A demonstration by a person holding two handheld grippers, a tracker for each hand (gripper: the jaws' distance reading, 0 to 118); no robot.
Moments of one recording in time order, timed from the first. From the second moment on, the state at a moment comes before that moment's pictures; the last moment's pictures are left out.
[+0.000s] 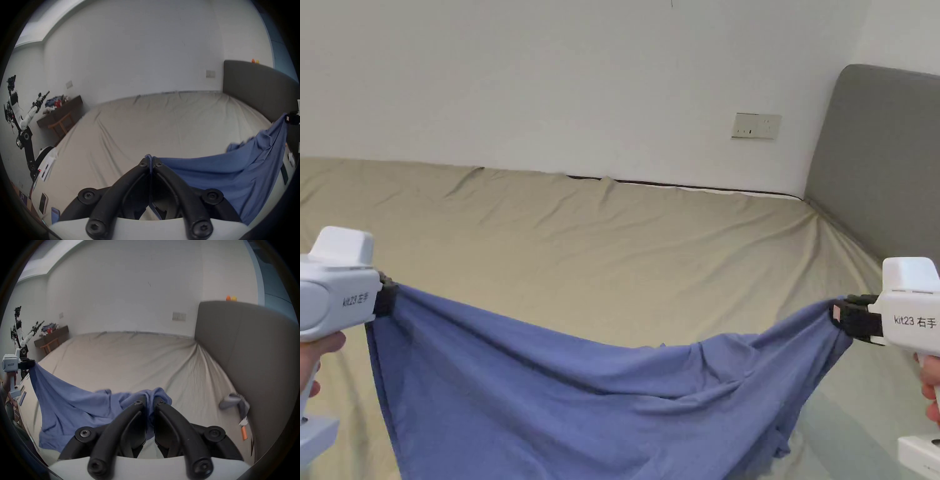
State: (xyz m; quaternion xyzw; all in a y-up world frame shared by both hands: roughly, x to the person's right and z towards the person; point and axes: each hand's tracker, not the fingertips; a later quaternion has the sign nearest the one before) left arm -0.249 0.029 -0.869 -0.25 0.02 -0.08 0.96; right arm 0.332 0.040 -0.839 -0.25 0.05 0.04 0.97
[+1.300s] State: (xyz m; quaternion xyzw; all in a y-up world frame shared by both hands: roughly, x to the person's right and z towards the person) left arm -0.283 0.076 -0.945 -0.14 0.08 0.02 0.99; right arm 0.355 0.104 -0.902 -0.11 -0.06 -0.01 0.99
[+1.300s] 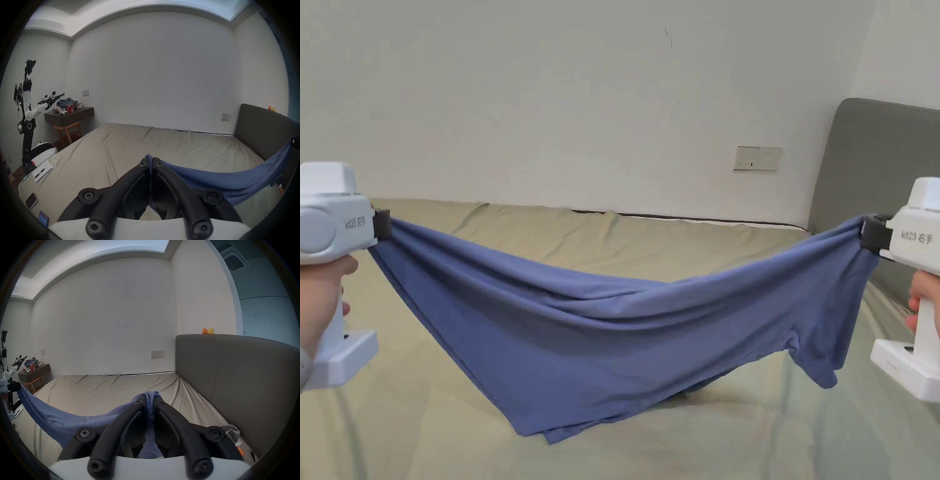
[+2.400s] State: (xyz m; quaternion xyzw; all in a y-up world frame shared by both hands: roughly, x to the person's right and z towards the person) left arm -0.207 -0.014 -0.665 -0.11 0.00 -0.10 0.99; right arm 0.243 -0.023 -0.653 -0.04 0.07 0.01 1.00
